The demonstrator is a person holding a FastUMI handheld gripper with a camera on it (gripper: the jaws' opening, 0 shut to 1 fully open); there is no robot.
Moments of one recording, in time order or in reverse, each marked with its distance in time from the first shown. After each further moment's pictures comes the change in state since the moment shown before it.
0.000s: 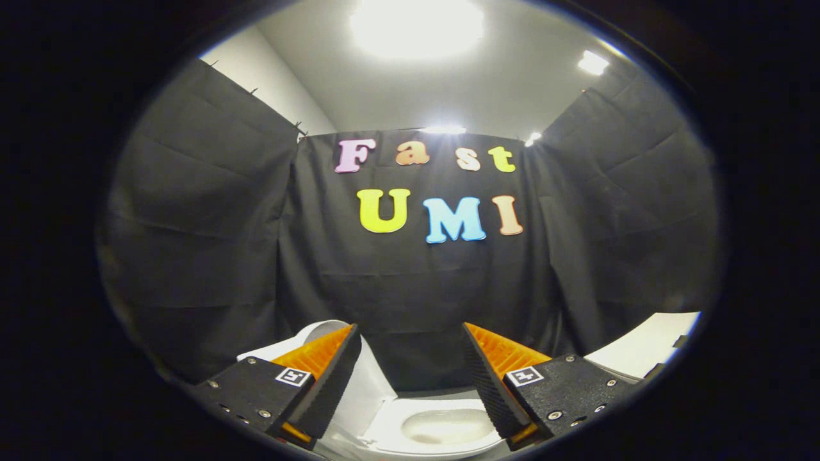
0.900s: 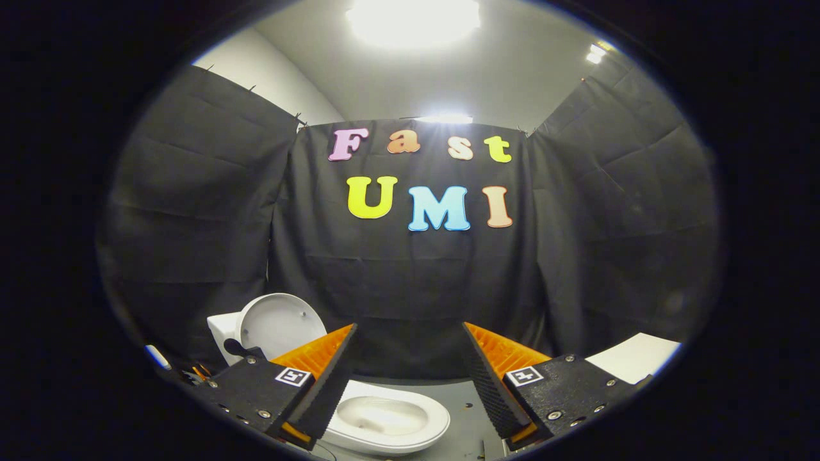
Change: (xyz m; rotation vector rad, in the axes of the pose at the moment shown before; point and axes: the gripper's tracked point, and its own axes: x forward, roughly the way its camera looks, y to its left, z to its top) arm -0.015 -0.152 0.001 -0.034 0.057 0.126
